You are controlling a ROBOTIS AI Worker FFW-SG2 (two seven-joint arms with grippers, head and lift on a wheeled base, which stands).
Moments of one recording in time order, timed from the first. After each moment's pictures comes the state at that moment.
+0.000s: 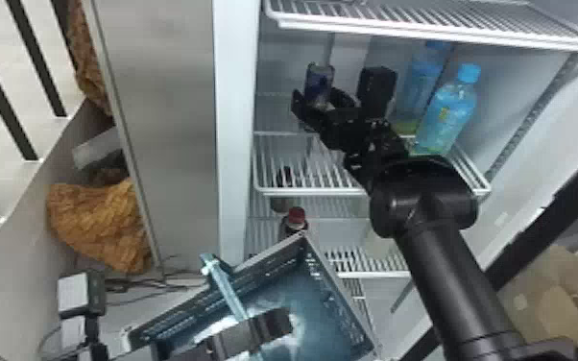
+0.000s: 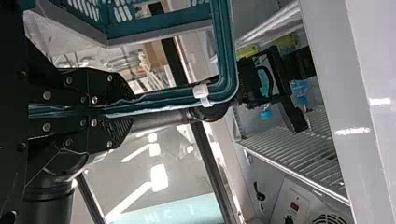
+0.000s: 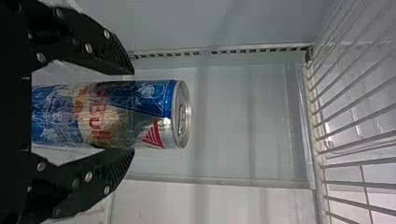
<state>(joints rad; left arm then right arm) 0.36 0.12 0.10 -2.09 1.20 1.23 -0.60 -0.48 -0.08 0.13 -1.25 -0.13 0.19 0.22</state>
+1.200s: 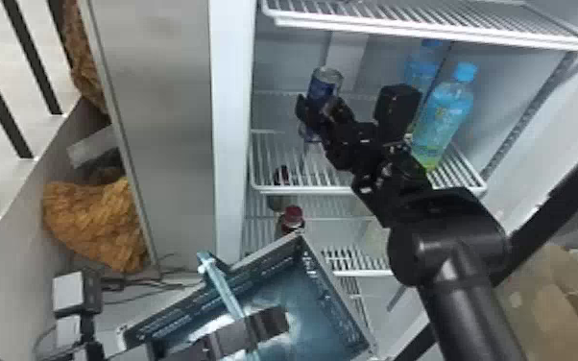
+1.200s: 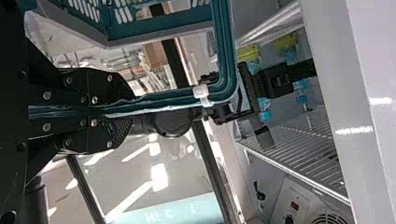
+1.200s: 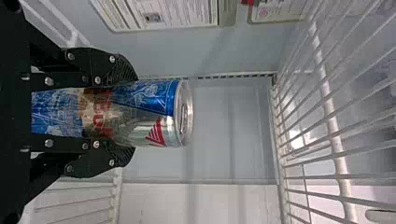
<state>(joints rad) 0.36 0.12 0.10 -2.09 1.20 1.22 -0.60 -0.21 -0.13 0.11 -1.68 -0.18 0.30 0.20</state>
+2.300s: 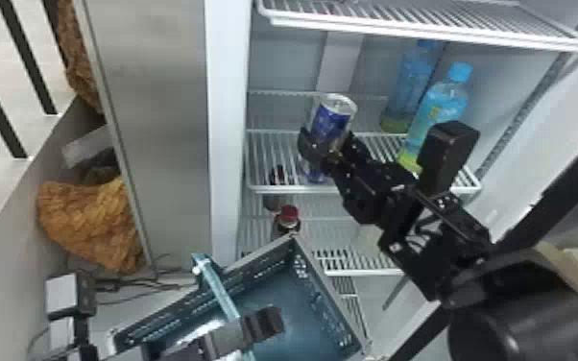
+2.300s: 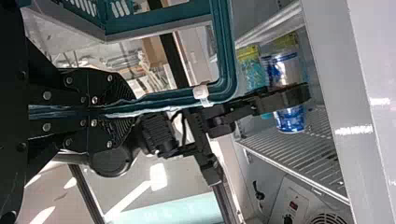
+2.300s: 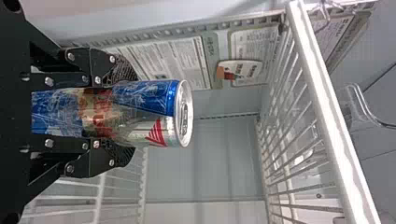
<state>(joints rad) 0.36 0.11 0.10 -2.09 1.20 1.22 -0.60 0.16 -0.19 0.05 -2.23 -0.29 0.52 0.22</state>
